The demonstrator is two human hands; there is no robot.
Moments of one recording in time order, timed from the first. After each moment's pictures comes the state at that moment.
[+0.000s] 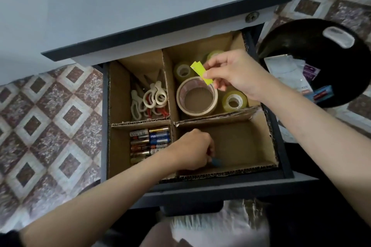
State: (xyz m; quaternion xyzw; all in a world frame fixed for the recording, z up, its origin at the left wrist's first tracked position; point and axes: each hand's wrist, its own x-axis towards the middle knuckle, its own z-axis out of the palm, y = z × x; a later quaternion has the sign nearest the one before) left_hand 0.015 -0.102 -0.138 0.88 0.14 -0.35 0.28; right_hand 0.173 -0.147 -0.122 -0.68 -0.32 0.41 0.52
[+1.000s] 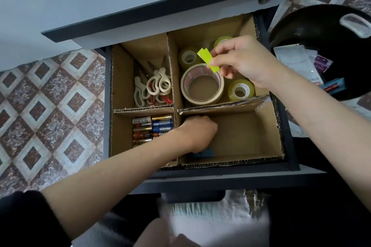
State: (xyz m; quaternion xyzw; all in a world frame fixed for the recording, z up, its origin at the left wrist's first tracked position) left_hand 0.026 -0.102 -0.158 0.91 0.08 -0.39 0.12; right_hand 0.175 -0.143 -0.129 -0.68 -0.31 0.42 0.51
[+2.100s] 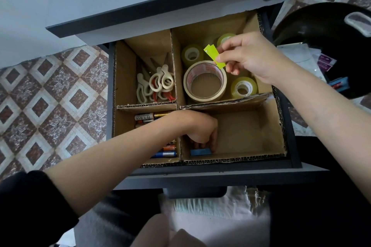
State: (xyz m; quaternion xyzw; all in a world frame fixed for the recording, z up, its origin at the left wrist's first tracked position) left_hand 0.041 -0.085 -0.157 0.77 0.11 -0.56 0.29; right_hand 0.178 -0.145 -0.129 -0.69 -0.30 0.42 0.50
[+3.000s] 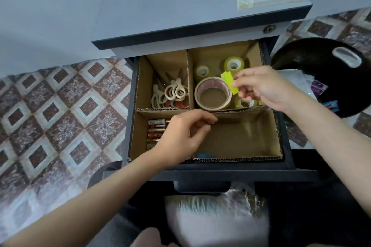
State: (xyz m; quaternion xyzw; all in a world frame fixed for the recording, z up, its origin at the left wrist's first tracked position) left_hand -0.045 -0.097 -0.109 0.87 0.20 0.07 0.44; right_hand 0.159 -0.173 -0.107 -0.66 -0.21 0.48 0.53
